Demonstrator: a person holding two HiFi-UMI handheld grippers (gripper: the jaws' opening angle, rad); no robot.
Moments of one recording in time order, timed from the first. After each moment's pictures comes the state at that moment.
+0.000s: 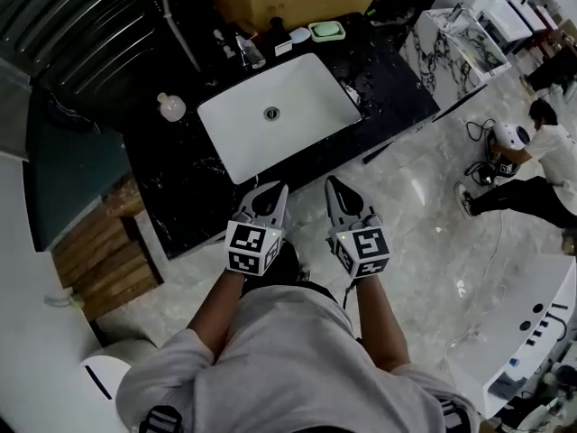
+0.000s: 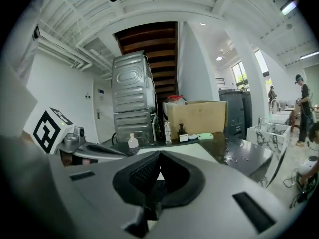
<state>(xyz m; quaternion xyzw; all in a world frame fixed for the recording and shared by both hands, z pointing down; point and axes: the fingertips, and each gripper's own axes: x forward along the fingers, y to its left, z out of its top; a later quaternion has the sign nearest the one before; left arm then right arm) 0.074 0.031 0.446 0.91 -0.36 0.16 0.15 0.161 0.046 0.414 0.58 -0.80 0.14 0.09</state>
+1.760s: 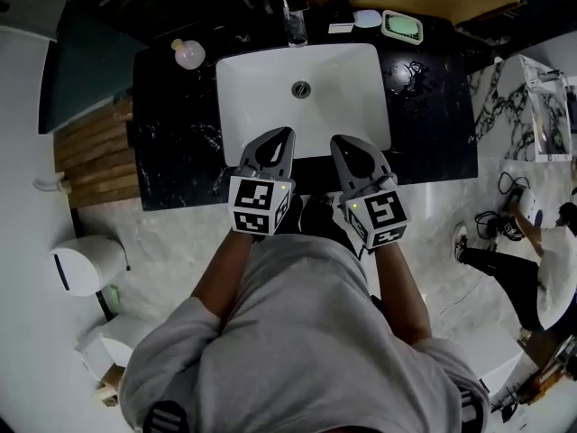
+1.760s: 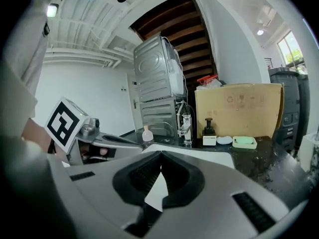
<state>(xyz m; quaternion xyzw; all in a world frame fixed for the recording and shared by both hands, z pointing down) 0.093 -0.125 0.460 0.79 -0.56 0.15 0.20 0.172 -0.119 0.436 0.34 -0.92 0.14 0.16</state>
